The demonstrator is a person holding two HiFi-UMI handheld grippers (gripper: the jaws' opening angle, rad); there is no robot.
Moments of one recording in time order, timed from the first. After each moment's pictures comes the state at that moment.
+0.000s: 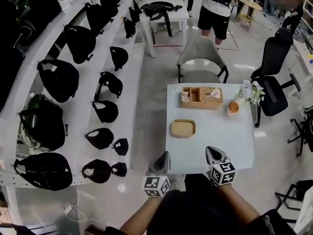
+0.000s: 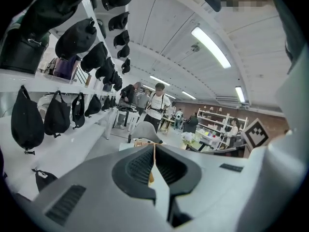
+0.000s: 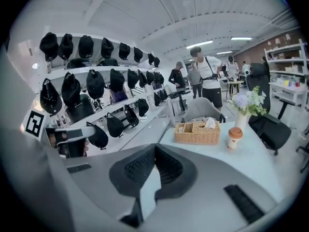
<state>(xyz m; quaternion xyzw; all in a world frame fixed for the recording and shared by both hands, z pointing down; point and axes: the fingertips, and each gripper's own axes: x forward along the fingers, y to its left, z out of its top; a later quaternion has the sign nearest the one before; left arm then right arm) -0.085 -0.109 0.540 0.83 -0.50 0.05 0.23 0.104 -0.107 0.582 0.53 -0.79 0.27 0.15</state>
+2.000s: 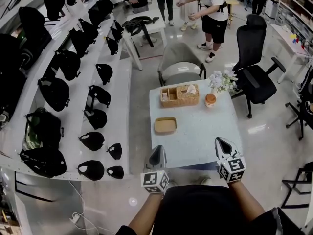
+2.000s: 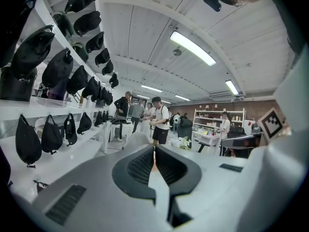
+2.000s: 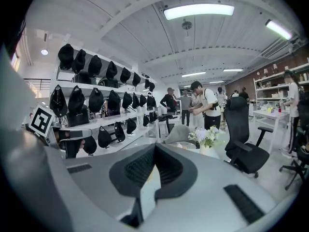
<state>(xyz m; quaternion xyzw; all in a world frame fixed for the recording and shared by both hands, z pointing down) 0.014 -0.039 0.472 0.85 -0.51 0.04 0.14 0.257 -0.004 0.479 0.61 -0.78 0.14 0.10</state>
